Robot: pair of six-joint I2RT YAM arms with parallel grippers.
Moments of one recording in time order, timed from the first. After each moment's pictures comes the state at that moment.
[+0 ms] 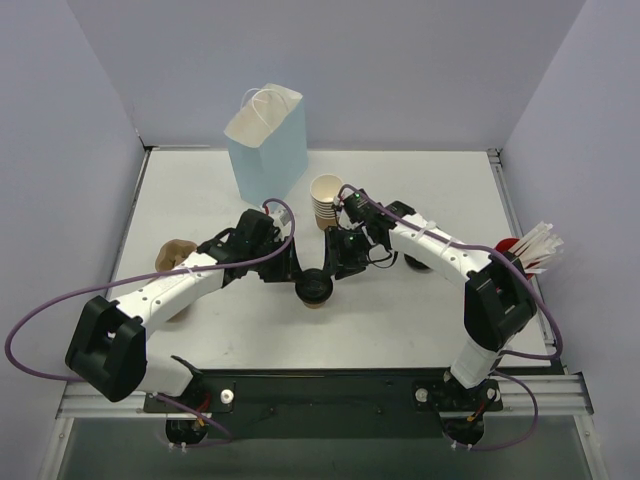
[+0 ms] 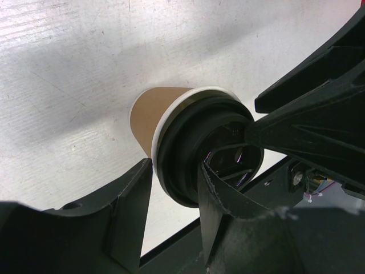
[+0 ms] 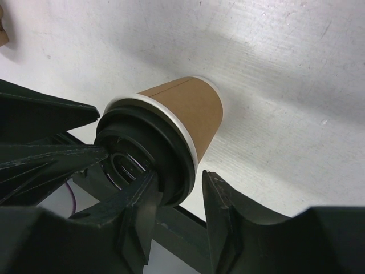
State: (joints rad) left arm -0.59 1.38 0.93 -0.41 0.28 -0.59; right arm 0.64 1.70 1.29 -0.72 -0.34 0.51
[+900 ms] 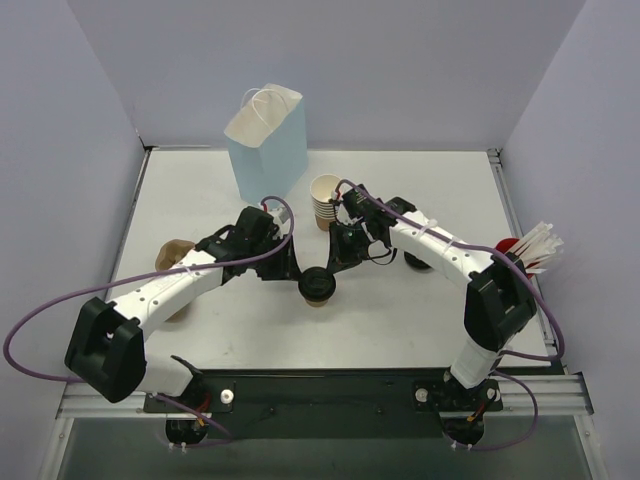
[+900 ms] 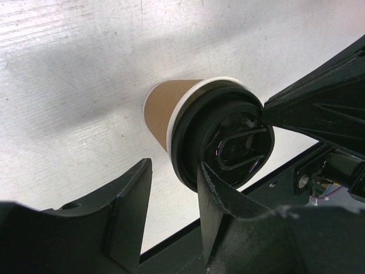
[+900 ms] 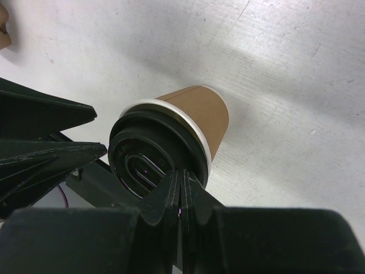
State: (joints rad) left arm -0.59 1.38 0.97 -0.47 0.24 -0.58; right arm 0.64 1.70 1.34 -0.74 -0.31 0.46
